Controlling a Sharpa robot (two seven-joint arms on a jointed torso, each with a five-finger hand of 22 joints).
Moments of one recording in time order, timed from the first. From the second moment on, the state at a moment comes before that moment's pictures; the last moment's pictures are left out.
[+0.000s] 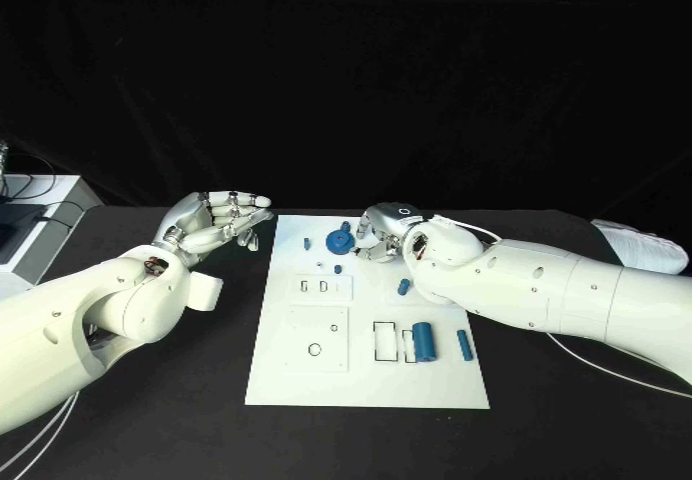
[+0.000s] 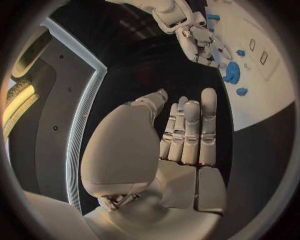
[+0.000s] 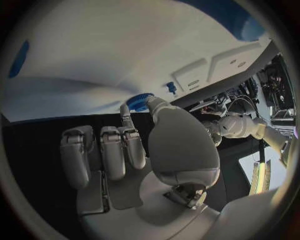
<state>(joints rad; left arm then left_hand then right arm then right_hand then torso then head) 1.04 -0.93 0.27 1.53 -0.35 -0.25 0.34 1.45 -0.23 0.46 0.22 0.05 0.92 0.16 0.25 0.29 1.18 0.10 0.13 0.14 1.16 0.03 1.05 0.82 0.17 1.03 0.12 0.99 0.57 1.31 -0.50 -0.14 1.18 -1.56 -0.39 -0.24 1.21 -0.15 0.26 0.29 0.34 0.96 0.16 0.15 0.29 1.47 0.09 1.57 1.31 1.46 0.01 1.56 1.31 0.01 1.47 0.12 1.57 1.31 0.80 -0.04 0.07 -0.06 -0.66</state>
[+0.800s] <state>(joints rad) 1.03 -0.92 0.27 1.51 -0.35 -0.25 0.34 1.45 -0.23 0.46 0.21 0.05 0.91 0.16 0.25 0.30 1.18 0.10 0.13 0.14 1.14 0.03 1.02 0.77 0.17 1.01 0.12 0.98 0.57 1.36 -0.79 -0.12 1.28 -1.27 -0.49 -0.04 1.43 -0.23 0.32 0.18 0.27 0.95 0.17 0.12 0.29 1.47 0.09 1.57 1.31 1.47 0.01 1.56 1.31 0.01 1.47 0.11 1.57 1.31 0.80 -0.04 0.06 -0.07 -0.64</state>
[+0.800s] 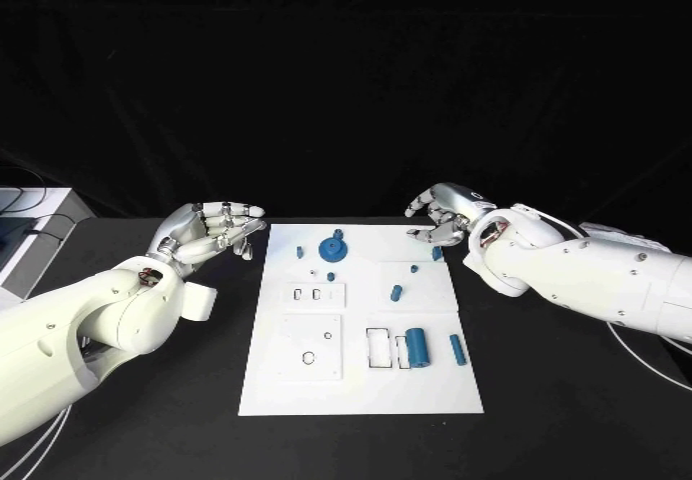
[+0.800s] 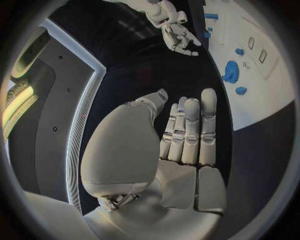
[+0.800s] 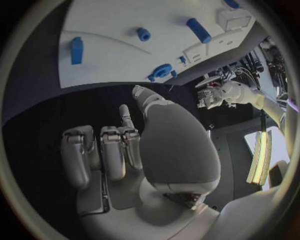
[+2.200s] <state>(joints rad) 1.00 -0.91 0.27 1.48 -0.35 -0.24 0.34 1.43 -0.22 0.45 0.14 0.05 0.83 0.16 0.33 0.35 0.97 0.08 0.75 0.53 1.28 0.02 1.32 1.10 0.17 0.99 0.12 1.08 0.64 1.31 -0.85 -0.12 1.17 -1.13 -0.31 0.13 1.45 -0.25 0.33 0.15 0.30 0.94 0.18 0.11 0.29 1.47 0.09 1.57 1.31 1.47 0.01 1.56 1.31 0.01 1.47 0.11 1.57 1.31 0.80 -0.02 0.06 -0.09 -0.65</state>
